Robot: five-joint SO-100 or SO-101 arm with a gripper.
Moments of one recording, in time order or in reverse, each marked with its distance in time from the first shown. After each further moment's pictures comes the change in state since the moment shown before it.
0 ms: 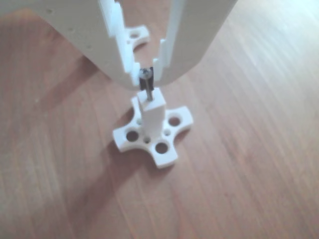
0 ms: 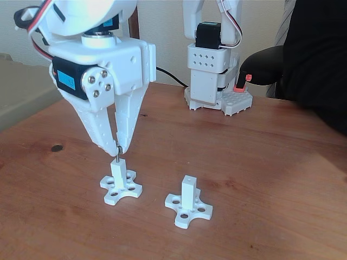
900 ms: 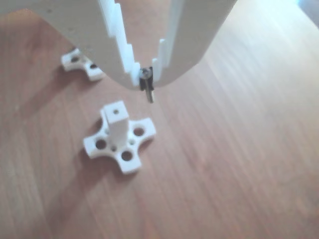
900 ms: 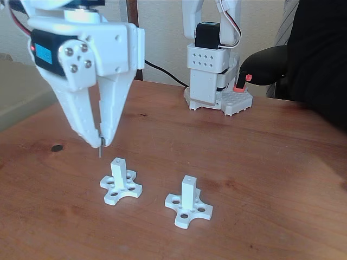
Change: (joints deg) arm 0.4 -0.4 -6.7 2.3 0.1
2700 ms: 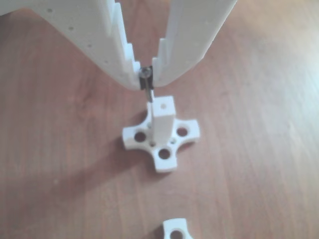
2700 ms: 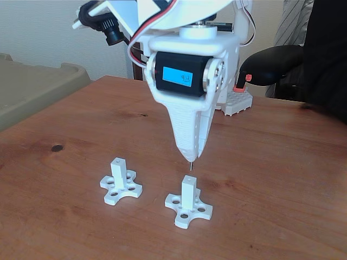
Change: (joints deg) arm -18.7 7.8 12.9 -3.9 4.9
